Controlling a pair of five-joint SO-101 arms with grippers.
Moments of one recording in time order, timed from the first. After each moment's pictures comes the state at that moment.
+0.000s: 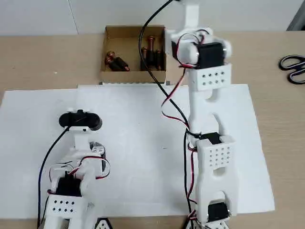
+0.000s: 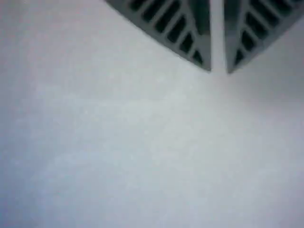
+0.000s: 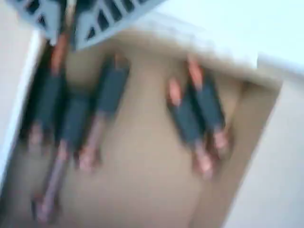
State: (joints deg) left arm 0.0 -73.6 85.5 51.8 8.7; right arm -14.2 41.9 -88.8 94.9 -7.4
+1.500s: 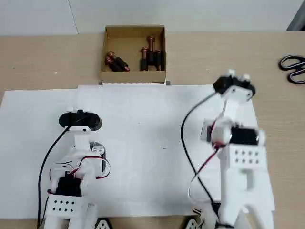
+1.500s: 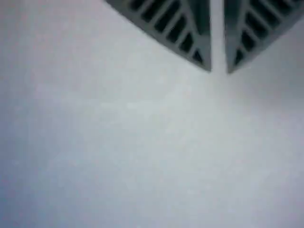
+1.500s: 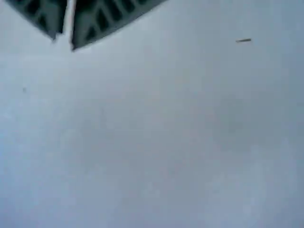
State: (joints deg) left arm 0.0 -73.6 85.5 51.8 8.7; right arm 0.4 -42.0 48.1 65.4 -9.9
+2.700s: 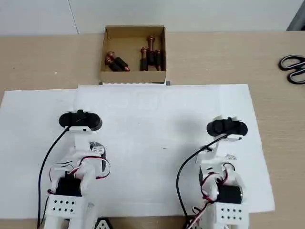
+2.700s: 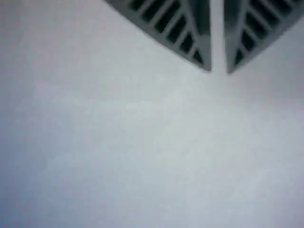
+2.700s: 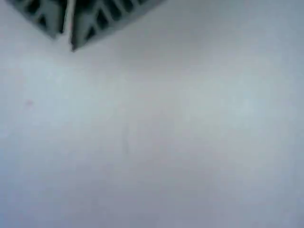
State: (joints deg) left arm 0.0 -73.6 85.5 51.8 8.7; right arm 0.4 -89.1 93.4 49.5 -8.0
